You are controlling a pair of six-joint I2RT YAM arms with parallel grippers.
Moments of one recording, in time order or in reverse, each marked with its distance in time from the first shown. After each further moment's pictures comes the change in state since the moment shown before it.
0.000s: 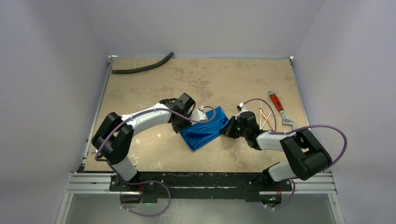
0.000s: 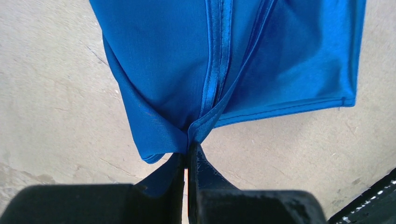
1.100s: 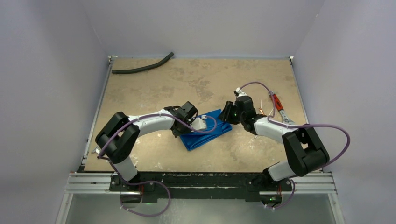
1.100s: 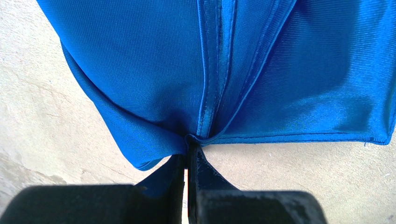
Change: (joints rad) left arm -0.059 0.033 -0.113 0.109 -0.153 0.078; right arm -0.020 0.016 0.294 -0.311 0.131 -0.161
